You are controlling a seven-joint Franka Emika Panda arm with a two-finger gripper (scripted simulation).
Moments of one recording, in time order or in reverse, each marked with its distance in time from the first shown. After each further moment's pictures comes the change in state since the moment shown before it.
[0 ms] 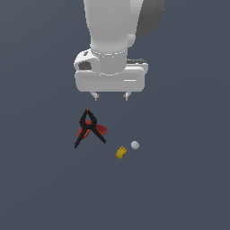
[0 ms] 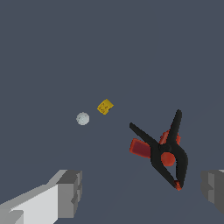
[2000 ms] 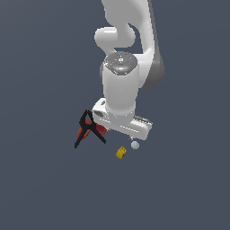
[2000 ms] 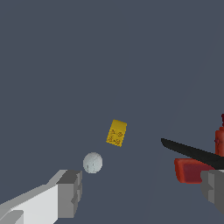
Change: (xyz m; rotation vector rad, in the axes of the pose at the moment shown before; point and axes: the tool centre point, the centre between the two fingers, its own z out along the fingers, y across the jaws) arm 0.059 -0.031 0.133 0.016 -0.009 0.413
